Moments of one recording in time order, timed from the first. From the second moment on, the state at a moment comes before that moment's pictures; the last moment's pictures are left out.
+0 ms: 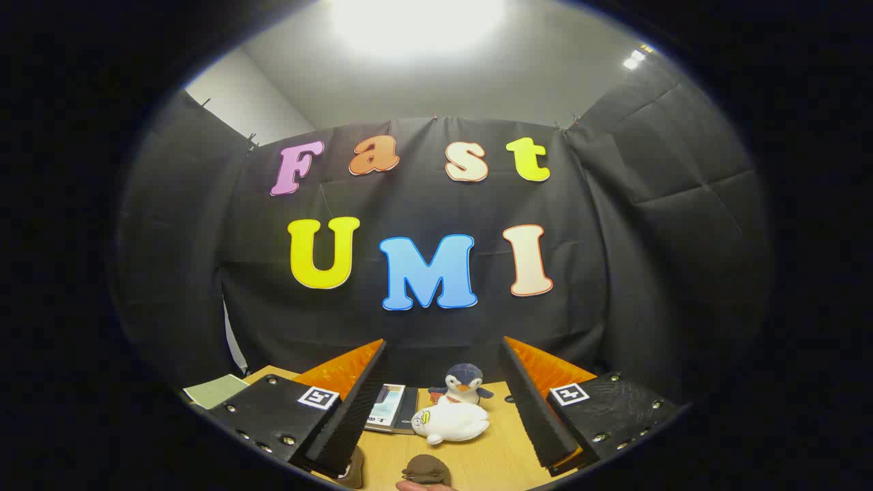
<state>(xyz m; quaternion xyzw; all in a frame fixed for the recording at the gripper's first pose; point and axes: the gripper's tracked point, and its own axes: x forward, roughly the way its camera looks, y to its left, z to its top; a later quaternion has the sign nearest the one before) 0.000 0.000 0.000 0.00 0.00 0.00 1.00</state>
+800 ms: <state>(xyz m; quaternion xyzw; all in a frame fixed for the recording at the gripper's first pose) 0.010 0.004 -0.015 0.01 0.02 0.01 1.00</state>
